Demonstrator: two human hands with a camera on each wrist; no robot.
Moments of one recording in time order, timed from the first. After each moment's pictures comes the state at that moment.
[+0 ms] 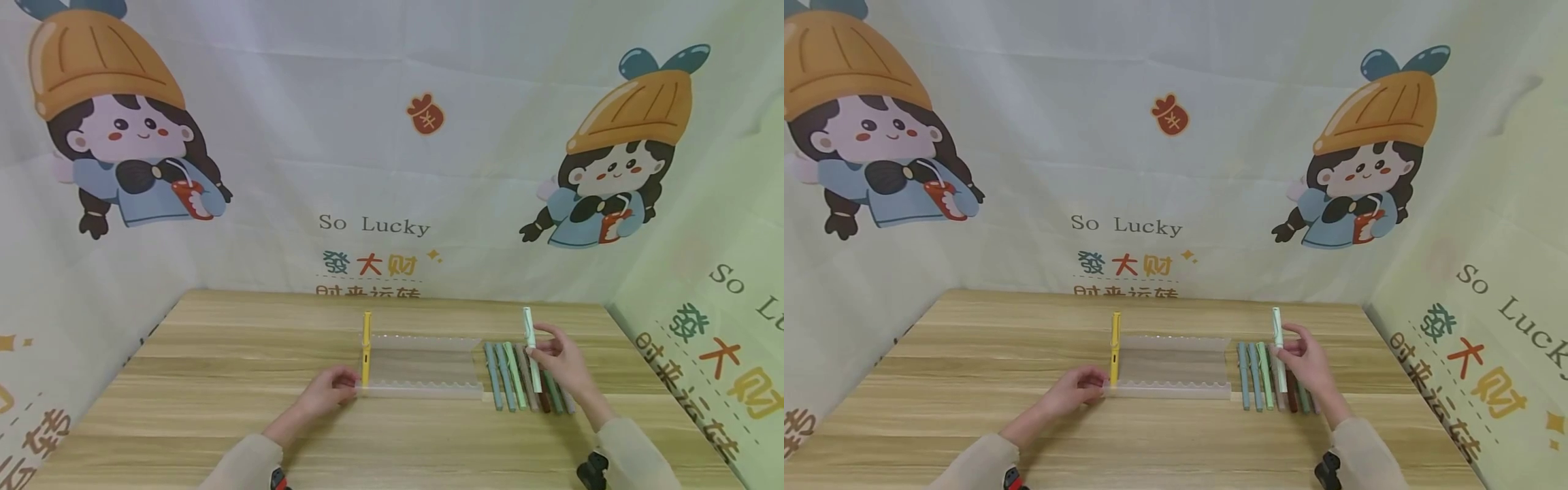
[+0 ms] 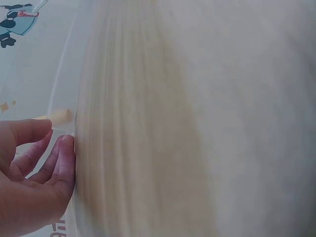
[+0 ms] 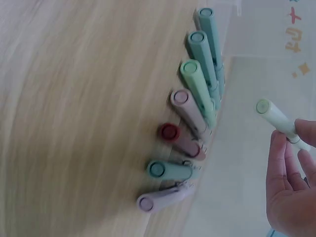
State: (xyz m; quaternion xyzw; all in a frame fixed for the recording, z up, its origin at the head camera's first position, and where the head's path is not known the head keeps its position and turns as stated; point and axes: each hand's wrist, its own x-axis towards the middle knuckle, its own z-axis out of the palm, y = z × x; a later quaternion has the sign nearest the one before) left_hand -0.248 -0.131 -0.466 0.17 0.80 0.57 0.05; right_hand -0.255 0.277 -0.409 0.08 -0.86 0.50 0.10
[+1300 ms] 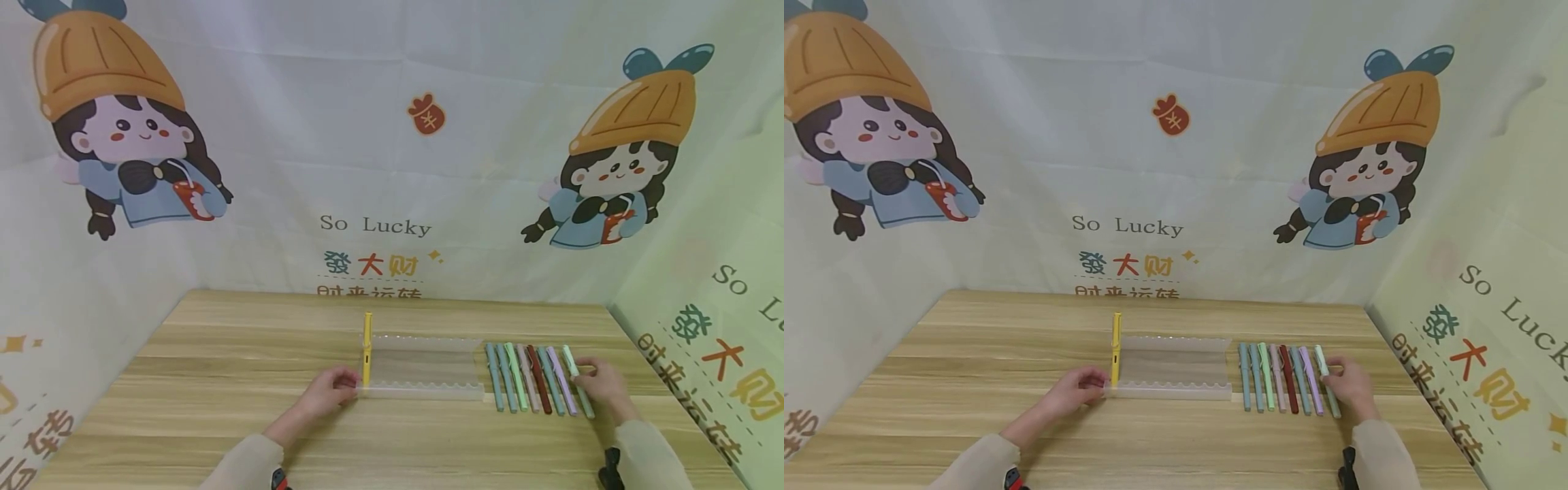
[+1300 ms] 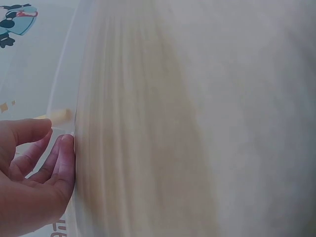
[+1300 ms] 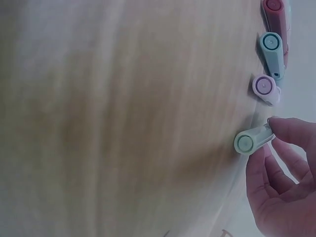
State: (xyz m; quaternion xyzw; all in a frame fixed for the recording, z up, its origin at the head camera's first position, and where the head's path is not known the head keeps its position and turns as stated) left_hand -0.249 -0.132 -0.466 0.17 0.80 0.57 0.05; right_hand -0.255 0.346 -0.438 -0.04 -0.94 0.33 0.03
